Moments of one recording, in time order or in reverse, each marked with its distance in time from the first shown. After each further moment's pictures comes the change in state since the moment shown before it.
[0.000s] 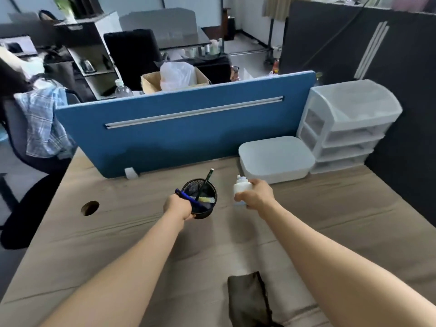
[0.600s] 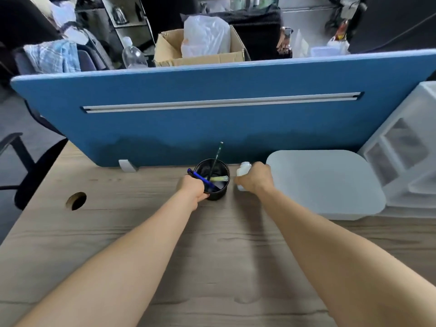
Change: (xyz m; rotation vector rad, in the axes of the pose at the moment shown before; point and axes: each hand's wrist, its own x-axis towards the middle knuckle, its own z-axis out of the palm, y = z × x) left_hand 0.132 0.059 0.084 -0.144 0.089 -0.130; right_hand 0.202 -0.044 0.049 -0.411 -0.147 -0.031
